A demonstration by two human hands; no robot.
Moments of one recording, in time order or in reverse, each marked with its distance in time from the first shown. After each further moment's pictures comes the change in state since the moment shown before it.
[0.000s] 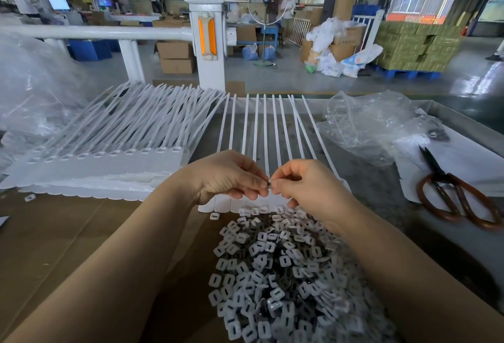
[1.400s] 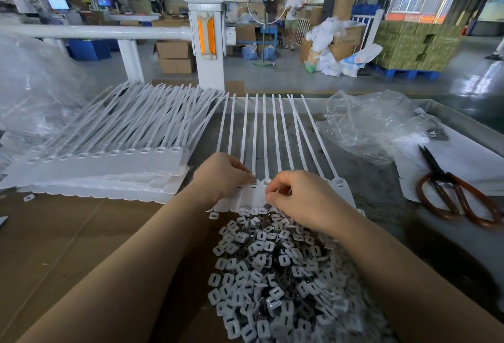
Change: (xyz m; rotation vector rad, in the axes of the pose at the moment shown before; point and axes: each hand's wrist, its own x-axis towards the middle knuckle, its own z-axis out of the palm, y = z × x) left_hand 0.019 -0.019 0.017 0.211 0.531 -0.110; right_hand -0.002 0.005 0.004 -0.466 -0.068 -0.100
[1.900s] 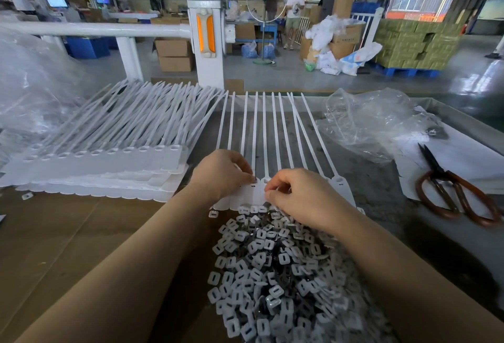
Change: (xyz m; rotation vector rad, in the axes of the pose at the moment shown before) left_hand 0.001 0.000 0.000 0.119 0.032 0.101; right_hand 0.001 -0.001 -0.001 -0.004 -0.007 -0.003
